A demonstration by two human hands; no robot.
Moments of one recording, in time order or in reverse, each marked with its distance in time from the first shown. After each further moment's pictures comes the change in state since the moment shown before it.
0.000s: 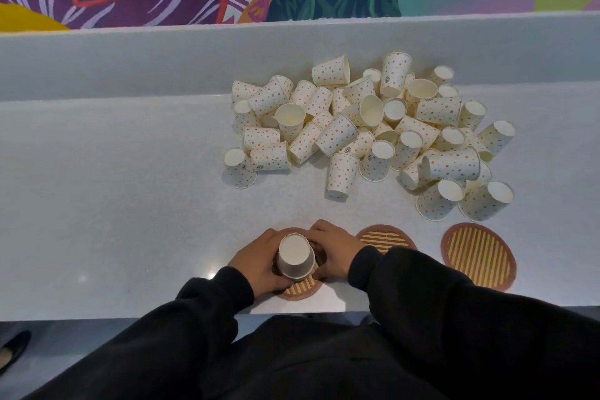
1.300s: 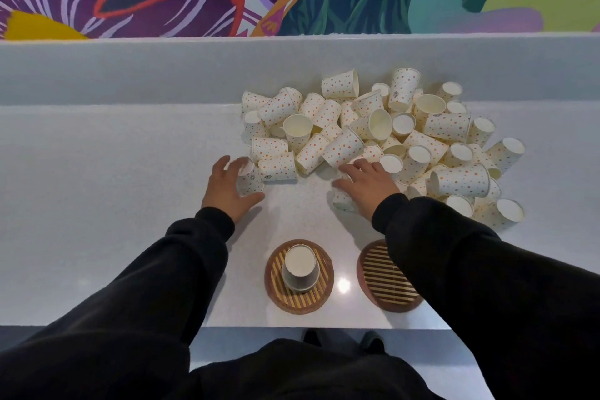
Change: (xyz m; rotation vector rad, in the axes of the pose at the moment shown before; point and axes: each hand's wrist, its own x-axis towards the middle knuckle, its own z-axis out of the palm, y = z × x) left_hand 0.078 -0.049 -0.101 -0.029 0.516 -0.218; right_hand 0.043 0.037 -0.106 -0.813 0.329 -0.008
